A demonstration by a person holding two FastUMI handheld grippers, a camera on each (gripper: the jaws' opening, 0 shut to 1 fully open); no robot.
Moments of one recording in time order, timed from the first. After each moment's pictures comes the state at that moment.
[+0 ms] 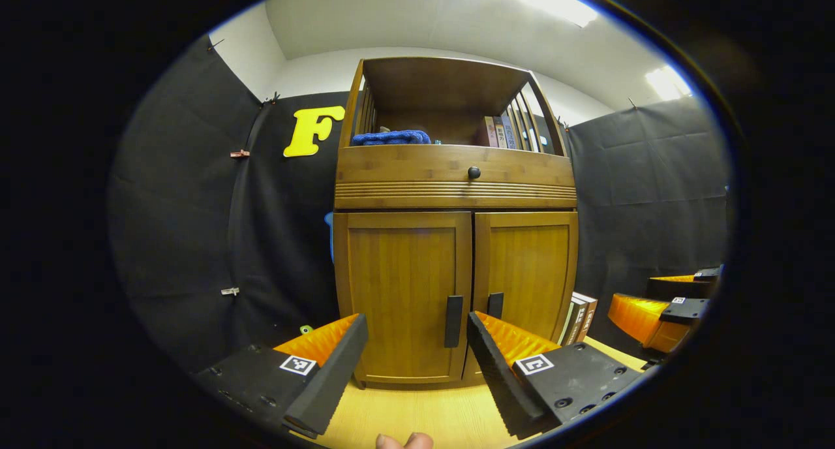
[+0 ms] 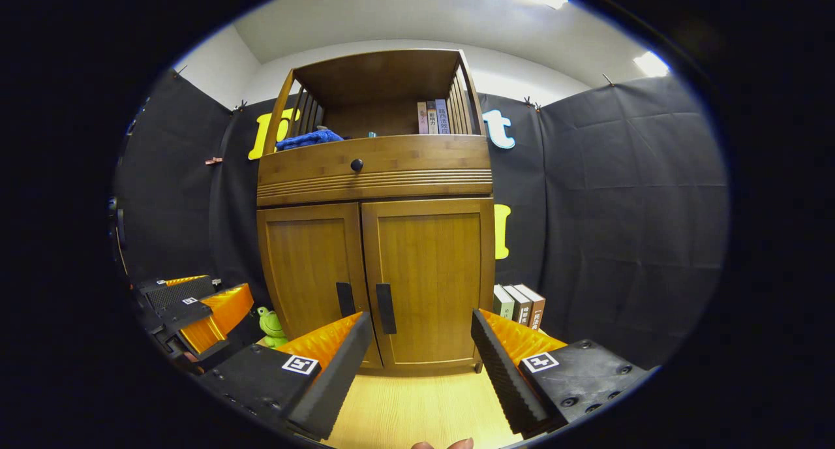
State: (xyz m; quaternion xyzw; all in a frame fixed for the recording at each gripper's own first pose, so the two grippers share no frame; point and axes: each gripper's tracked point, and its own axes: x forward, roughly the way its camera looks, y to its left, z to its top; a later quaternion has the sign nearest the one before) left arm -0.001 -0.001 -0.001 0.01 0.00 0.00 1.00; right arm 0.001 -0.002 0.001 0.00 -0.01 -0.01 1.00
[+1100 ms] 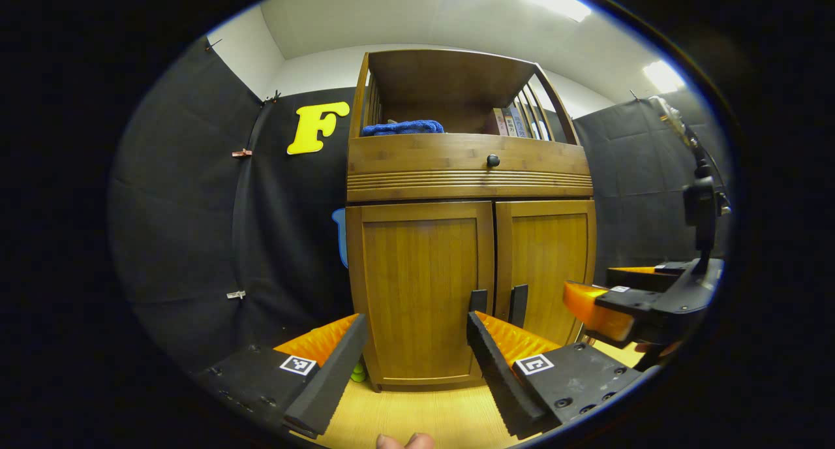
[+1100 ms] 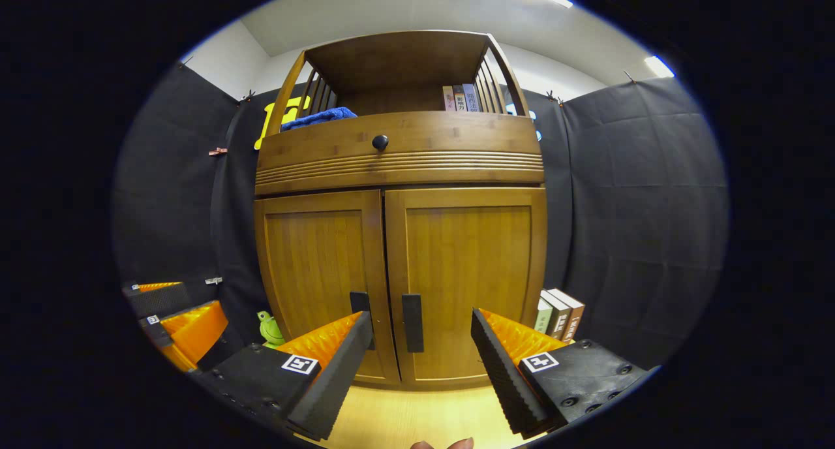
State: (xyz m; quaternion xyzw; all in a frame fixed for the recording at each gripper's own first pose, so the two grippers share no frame) left arm 0.002 0.008 -0.003 0.02 0.01 0.01 1.00; right arm 0.114 0.058 -0.026 0.00 0.00 0.02 1.00
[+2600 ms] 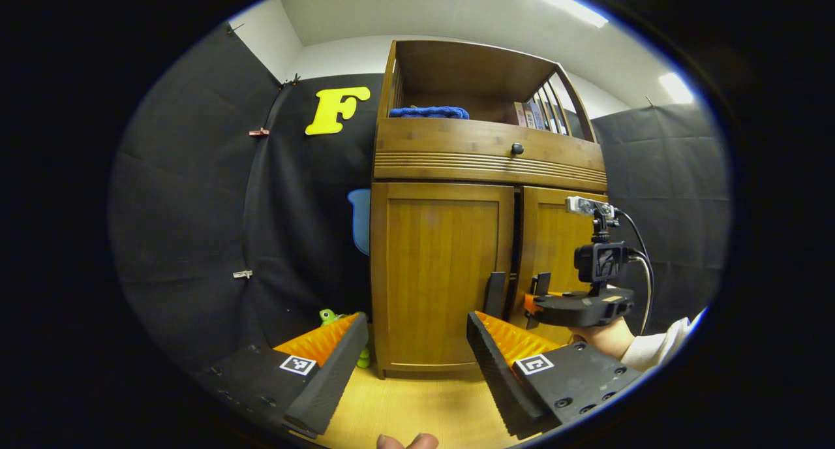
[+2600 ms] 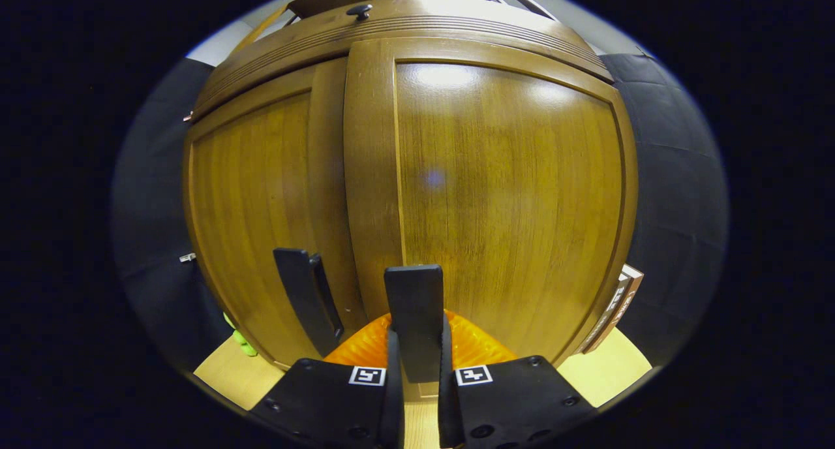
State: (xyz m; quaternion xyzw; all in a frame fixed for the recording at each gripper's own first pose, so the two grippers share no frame) left arm -0.005 0.010 -0.001 -0.01 0.04 0.04 1.00; right arm 0.244 0.061 -0.139 0.01 0.09 0.02 1.00
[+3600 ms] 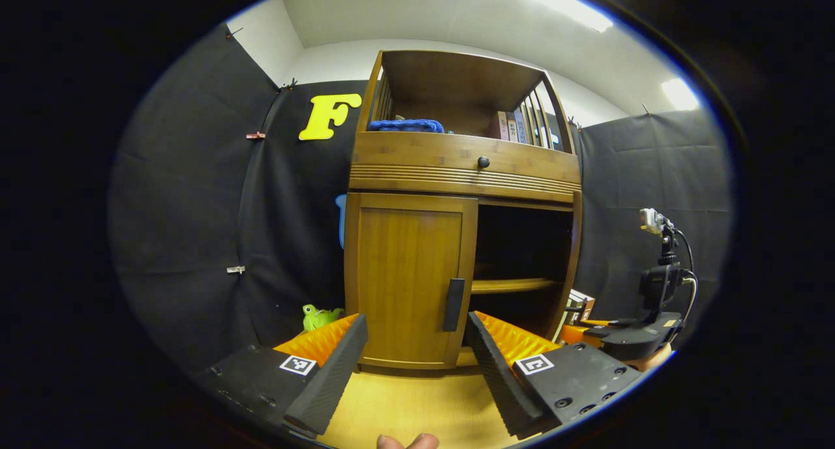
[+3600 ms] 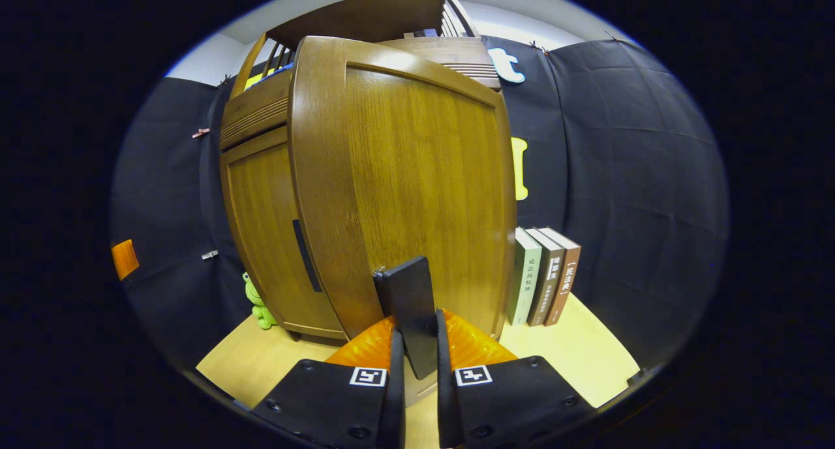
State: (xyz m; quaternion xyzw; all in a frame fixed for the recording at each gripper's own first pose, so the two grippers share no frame) left arm -0.027 -0.072 0.030 -0.03 0.04 0.03 1.00; right arm 0.097 -0.045 -0.124 0.03 0.11 0.02 0.99
